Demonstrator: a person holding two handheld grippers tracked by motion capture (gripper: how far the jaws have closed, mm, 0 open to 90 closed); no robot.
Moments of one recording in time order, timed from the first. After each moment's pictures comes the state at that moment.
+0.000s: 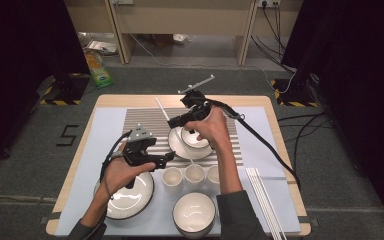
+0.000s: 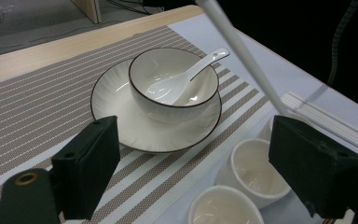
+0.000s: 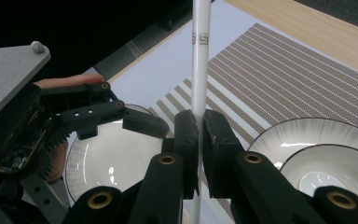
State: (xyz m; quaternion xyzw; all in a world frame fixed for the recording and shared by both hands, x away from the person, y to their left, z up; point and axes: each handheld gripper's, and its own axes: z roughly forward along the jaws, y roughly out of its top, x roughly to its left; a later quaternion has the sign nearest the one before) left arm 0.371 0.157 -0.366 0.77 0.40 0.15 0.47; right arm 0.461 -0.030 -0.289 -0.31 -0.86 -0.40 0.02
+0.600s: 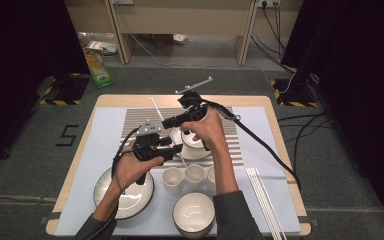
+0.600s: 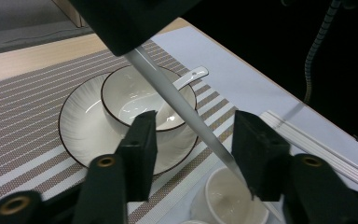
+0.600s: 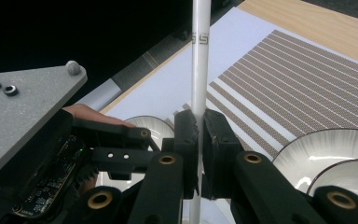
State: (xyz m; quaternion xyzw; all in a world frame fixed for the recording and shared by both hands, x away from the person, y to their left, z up) left arm 0.382 0.139 -0.362 0.76 0.40 0.12 0.49; right arm 0.462 -0.023 -0.295 -0.31 -0.84 -0.43 0.05
